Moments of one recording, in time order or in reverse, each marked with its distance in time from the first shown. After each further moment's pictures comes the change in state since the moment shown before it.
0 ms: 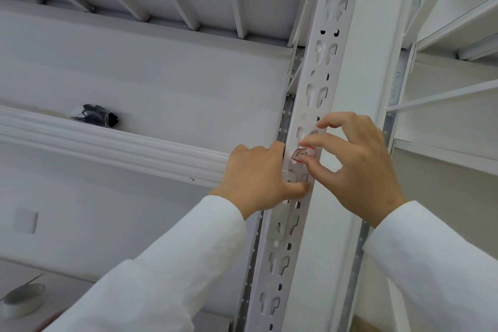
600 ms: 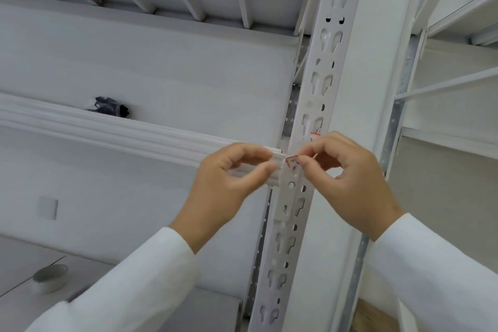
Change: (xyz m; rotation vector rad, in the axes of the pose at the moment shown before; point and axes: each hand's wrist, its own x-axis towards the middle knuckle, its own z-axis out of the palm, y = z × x) left_hand -0.069 -0.026 -0.022 -0.950 0.277 -0.072; right_hand -0.019 -0.042 -0.009 0.590 -0.124 0.327
